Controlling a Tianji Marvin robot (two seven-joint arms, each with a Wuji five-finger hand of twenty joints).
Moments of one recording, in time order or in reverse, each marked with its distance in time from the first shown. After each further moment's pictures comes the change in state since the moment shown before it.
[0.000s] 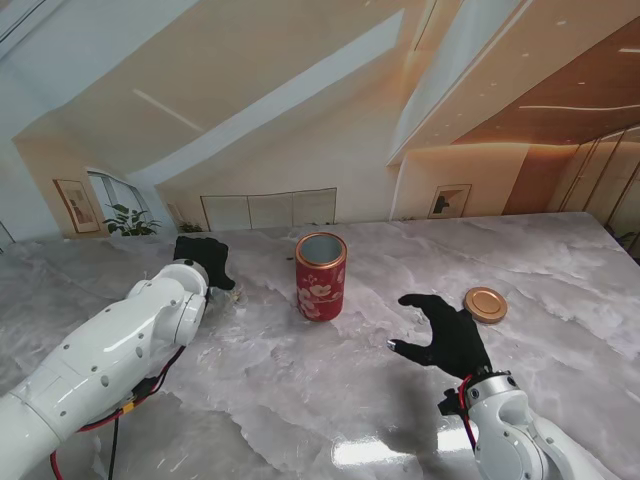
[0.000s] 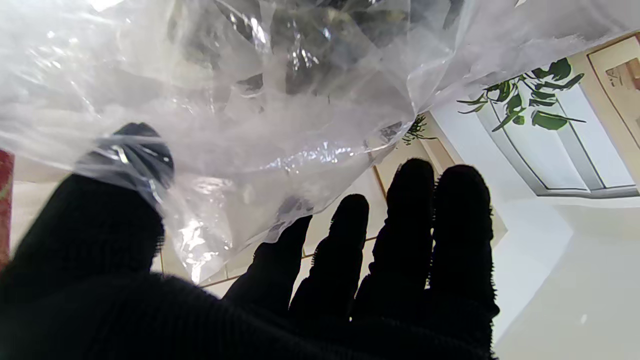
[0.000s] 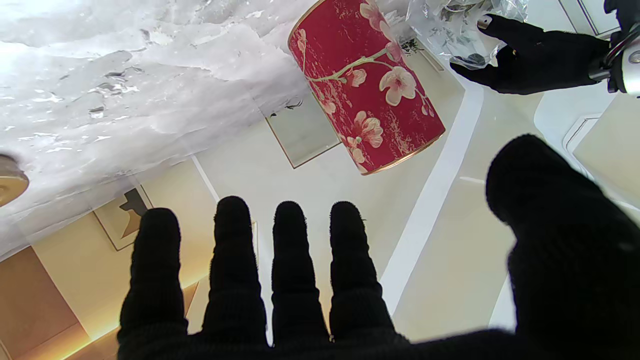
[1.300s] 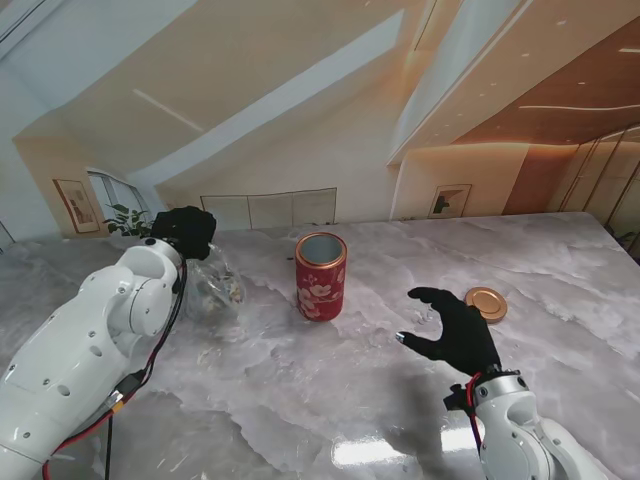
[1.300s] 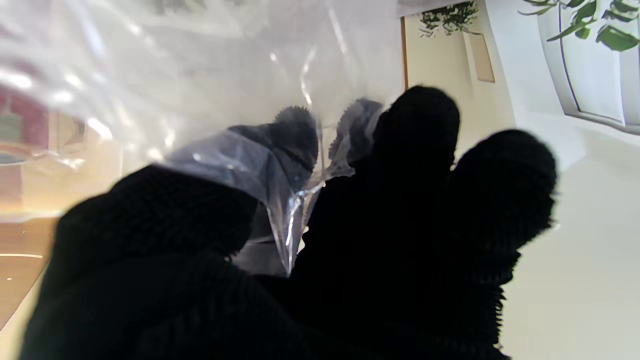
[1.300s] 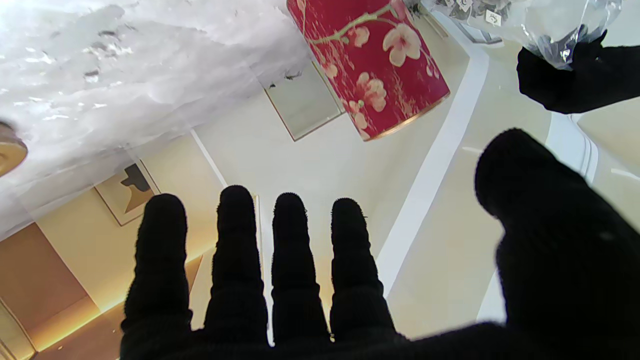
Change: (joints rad) left arm 0.189 -0.020 -0.379 -0.206 -0.024 -0.228 0.123; right arm -0.014 -0.011 0.031 -0.009 0.012 -0.023 -0.054; left_hand 0.294 -0.306 0.553 0.139 0.427 -0.069 0.639 0.040 0.706 -0.042 0.060 0.353 0.611 -0.114 0.321 0.001 0.665 -0.043 0.322 -0.329; right_hand 0.075 -0.005 -0.033 0.013 0.041 -0.012 -0.011 0.000 0.060 0.001 0.031 0.001 0.036 -0.023 0.107 0.043 0.112 -0.038 0.120 0.023
